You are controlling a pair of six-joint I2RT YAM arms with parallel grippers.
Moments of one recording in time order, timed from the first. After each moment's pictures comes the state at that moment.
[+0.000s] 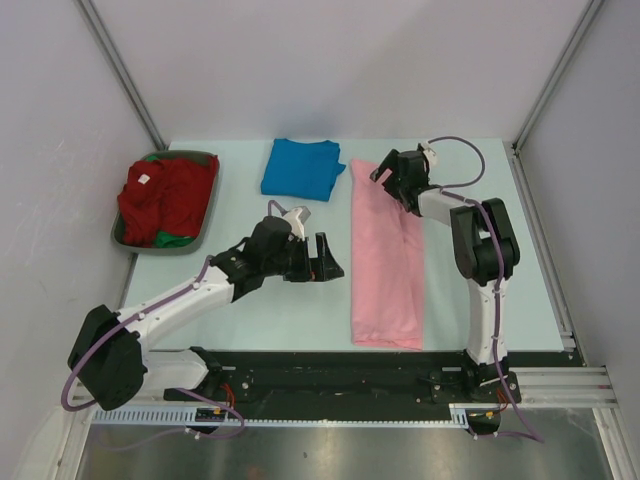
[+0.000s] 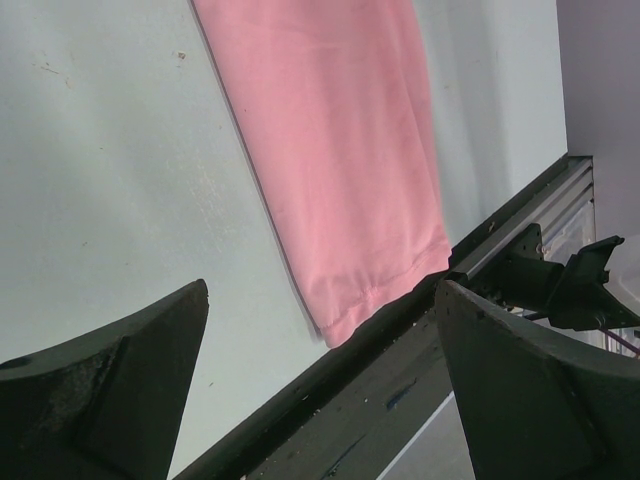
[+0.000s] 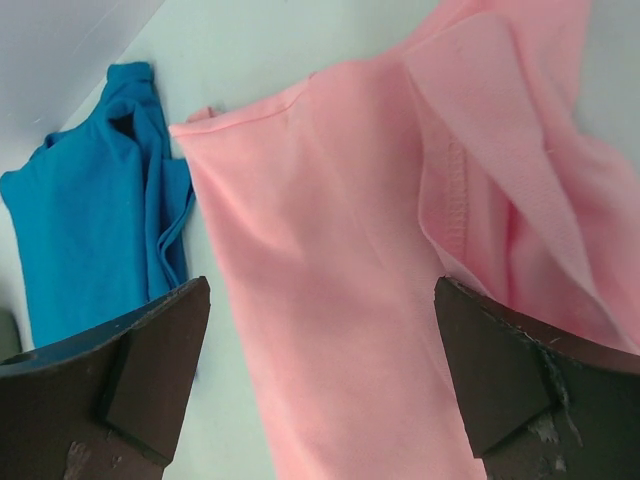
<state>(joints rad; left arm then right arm) -0.70 1.23 0.81 -0.22 0.24 -0.69 0.28 2.17 1.46 0.16 0.09 0.84</state>
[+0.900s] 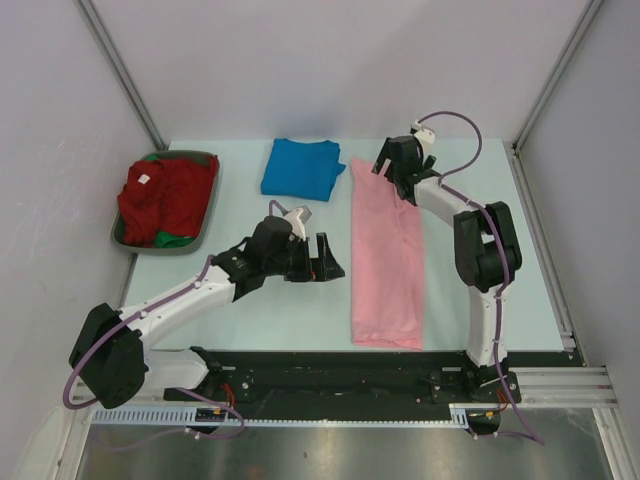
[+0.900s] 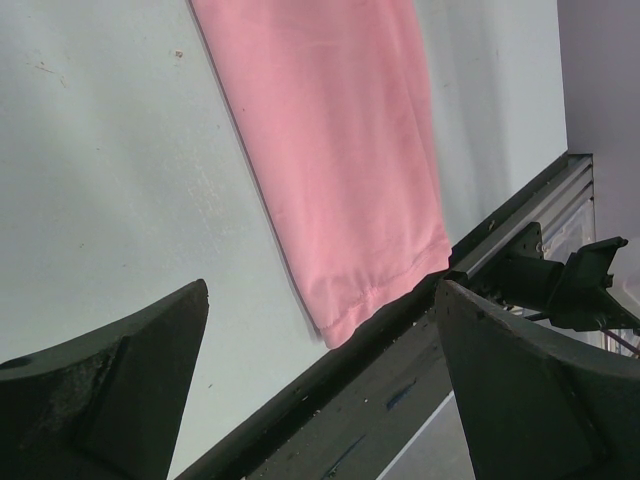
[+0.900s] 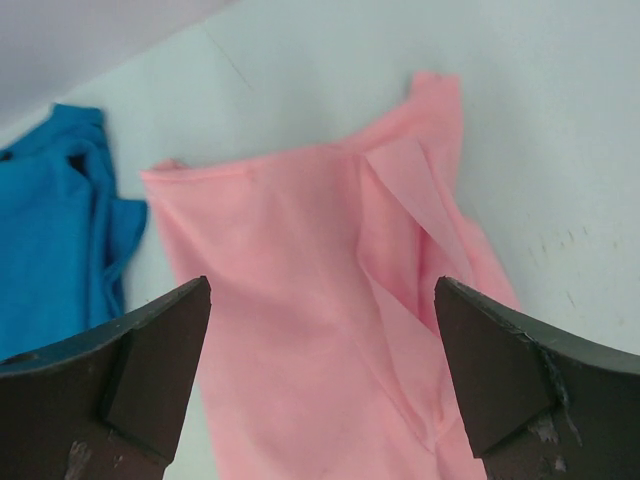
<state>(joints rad) -0.70 1.24 0.81 -0.21 0.25 -0.69 0.33 2.09 1.57 -0.05 0.38 0.58</state>
